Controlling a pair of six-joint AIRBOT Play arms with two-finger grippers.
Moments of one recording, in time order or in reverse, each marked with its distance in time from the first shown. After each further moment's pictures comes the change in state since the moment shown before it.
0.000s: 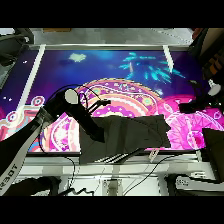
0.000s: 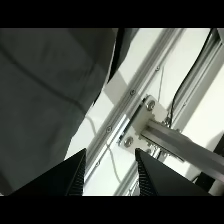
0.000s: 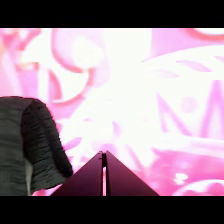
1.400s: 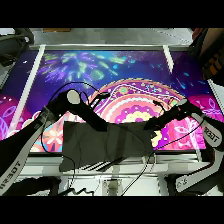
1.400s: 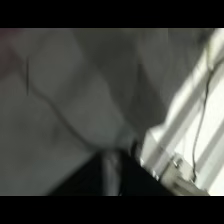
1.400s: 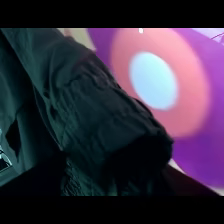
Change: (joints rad) left arm -0.001 -0.037 -0.002 0.030 0.252 -0.002; right arm 0.247 -0.300 -0.151 0.440 0.229 -0.165
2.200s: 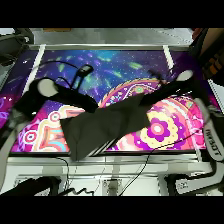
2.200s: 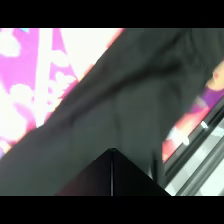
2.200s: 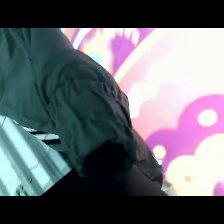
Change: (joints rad) left arm 0.105 0.210 0.097 0.124 0.164 0.000; right arm 0.096 0.163 0.447 0.053 0.035 0.167
